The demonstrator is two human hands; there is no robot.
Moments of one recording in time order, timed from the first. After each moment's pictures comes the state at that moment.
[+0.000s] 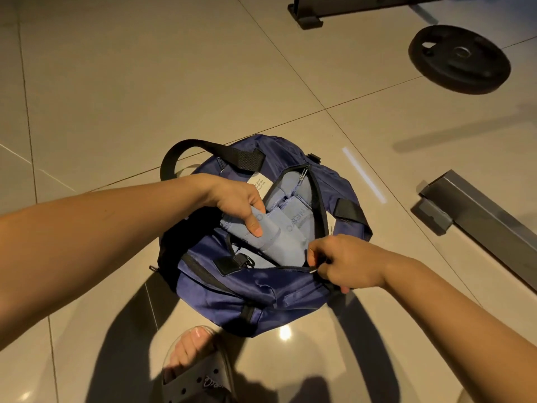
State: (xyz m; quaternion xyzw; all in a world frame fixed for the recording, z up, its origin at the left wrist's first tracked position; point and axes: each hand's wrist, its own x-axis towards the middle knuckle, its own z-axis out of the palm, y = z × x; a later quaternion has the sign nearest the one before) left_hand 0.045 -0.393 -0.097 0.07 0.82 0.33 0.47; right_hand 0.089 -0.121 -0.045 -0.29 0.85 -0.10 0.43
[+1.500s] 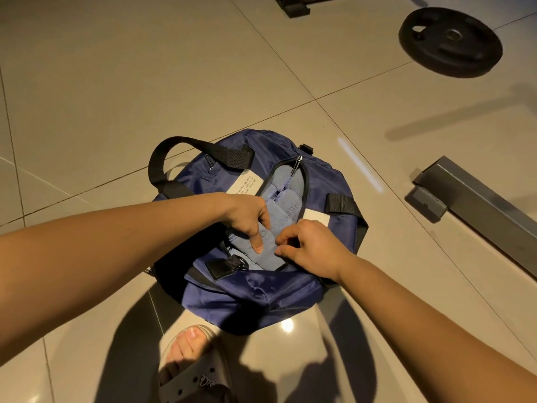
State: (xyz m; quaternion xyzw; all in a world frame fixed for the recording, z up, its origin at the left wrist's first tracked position) left_hand 0.049 -0.352 -0.125 0.11 0.87 0.19 0.45; right_hand 0.094 -0.143 -0.107 -0.28 0.89 -0.26 0.25
